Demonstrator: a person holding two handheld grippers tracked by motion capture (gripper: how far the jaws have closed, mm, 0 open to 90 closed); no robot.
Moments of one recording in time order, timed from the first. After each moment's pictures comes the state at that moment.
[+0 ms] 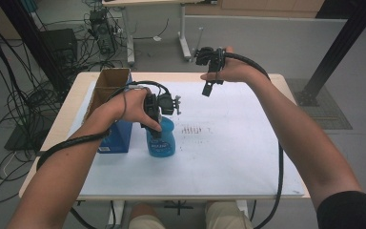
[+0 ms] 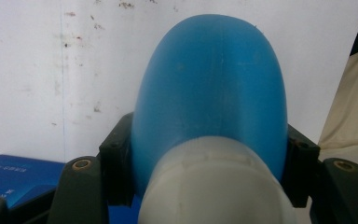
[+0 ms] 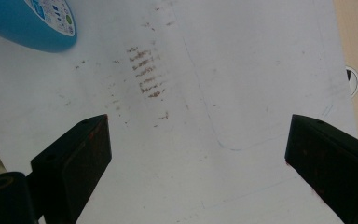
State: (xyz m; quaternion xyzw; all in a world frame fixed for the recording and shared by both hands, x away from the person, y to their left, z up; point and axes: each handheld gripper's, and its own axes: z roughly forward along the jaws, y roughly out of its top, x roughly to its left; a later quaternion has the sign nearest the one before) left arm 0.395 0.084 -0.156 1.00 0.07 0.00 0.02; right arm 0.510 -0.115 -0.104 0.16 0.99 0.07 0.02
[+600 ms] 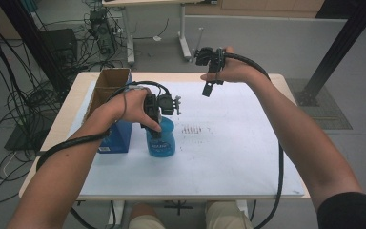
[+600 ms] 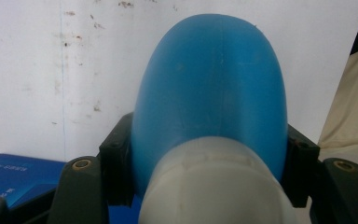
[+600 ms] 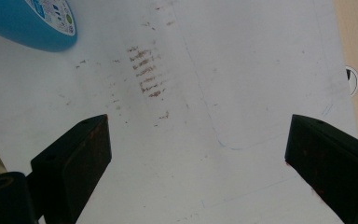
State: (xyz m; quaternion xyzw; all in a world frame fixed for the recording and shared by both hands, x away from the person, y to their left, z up) left arm 0.394 0.083 -0.155 1.00 0.07 0.00 0.02; right arm 0.508 -0.115 -0.104 0.16 0.99 0.07 0.02
